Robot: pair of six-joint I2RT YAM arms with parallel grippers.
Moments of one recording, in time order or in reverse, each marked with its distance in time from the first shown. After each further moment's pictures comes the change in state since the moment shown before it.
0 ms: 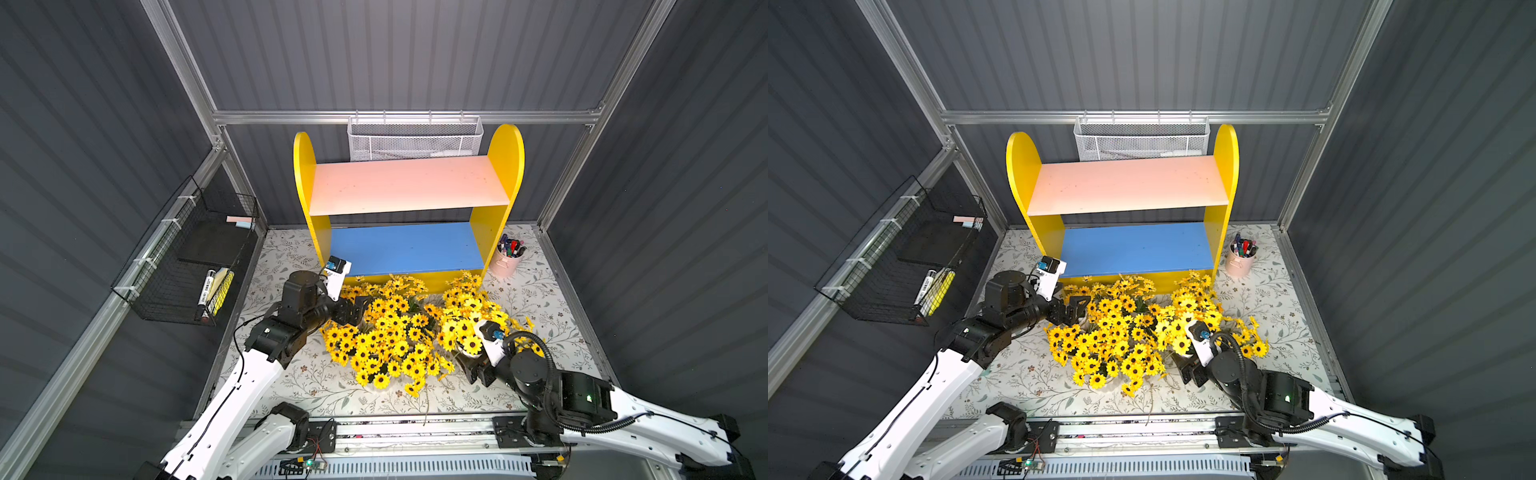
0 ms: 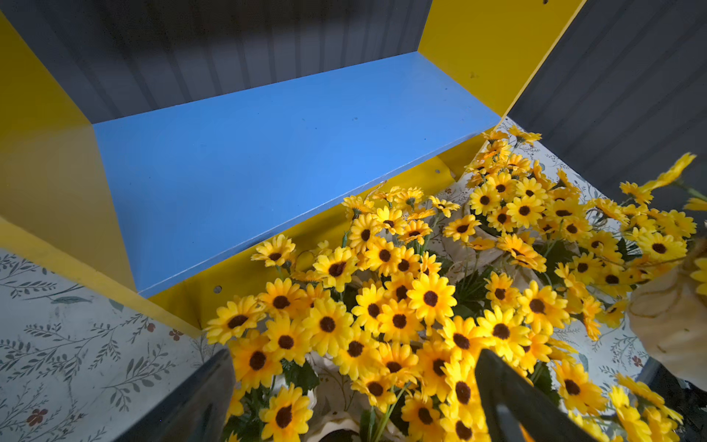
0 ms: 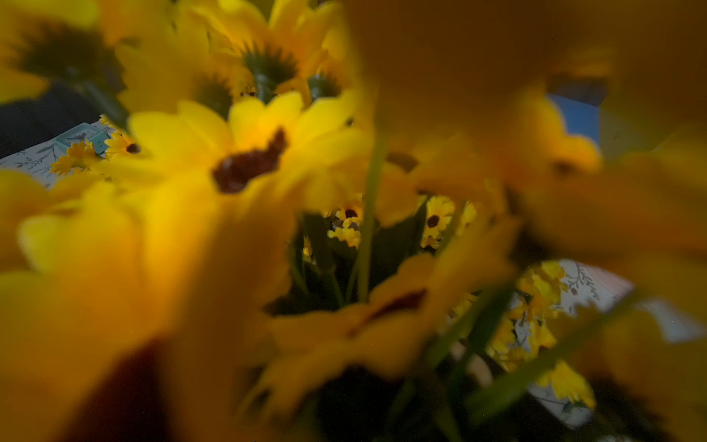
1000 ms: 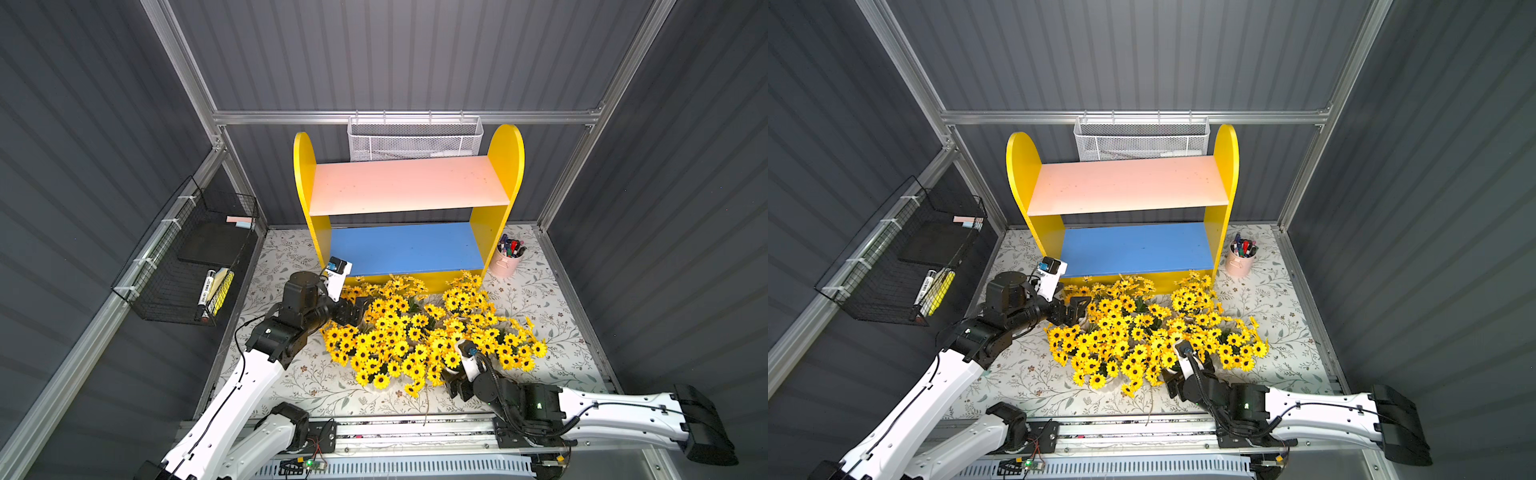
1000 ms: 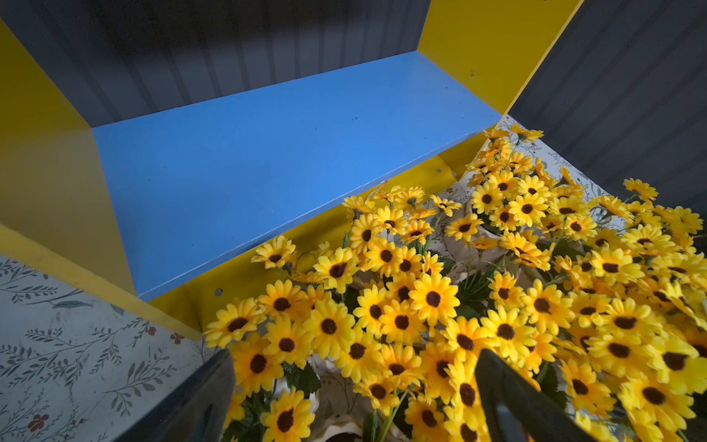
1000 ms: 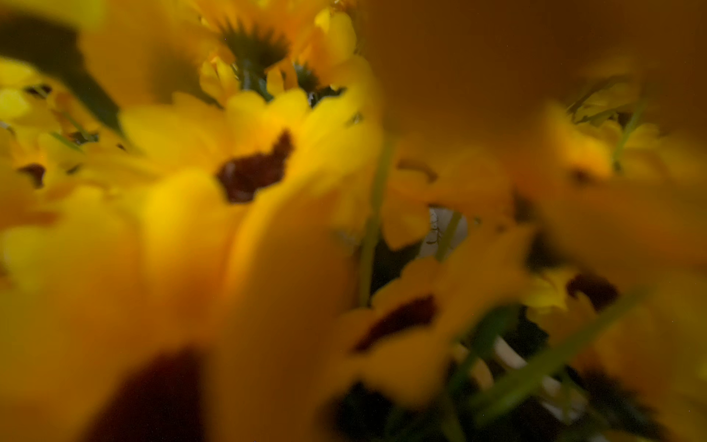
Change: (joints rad) left arm -0.004 -0.001 -0.014 0.016 -0.005 0.011; right arm 0.103 0.229 -0.320 0.397 0.103 0.218
